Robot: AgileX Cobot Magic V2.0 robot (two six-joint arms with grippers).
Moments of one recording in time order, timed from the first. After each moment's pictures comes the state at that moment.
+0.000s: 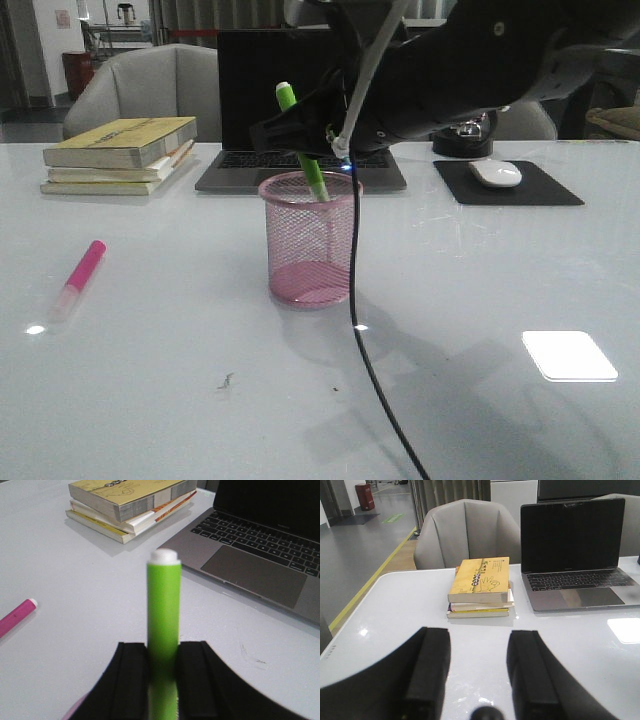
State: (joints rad) left arm -0.06 0.61 -0.46 0.00 0.05 0.04; right arm 0.55 1.88 -1.08 0.03 -0.40 -0.02
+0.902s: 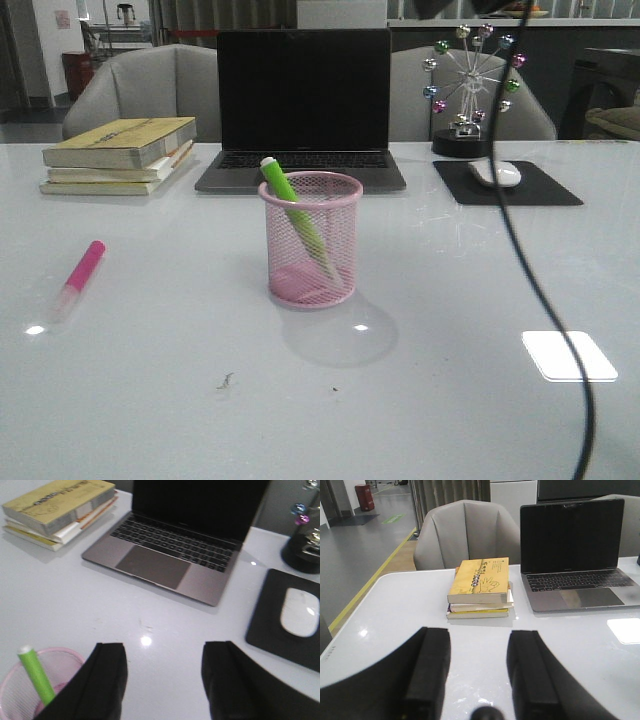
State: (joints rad) left arm -0.06 0.61 -0.46 0.00 0.05 0.04; right arm 0.33 1.41 -1.08 0.03 0.16 -0.03
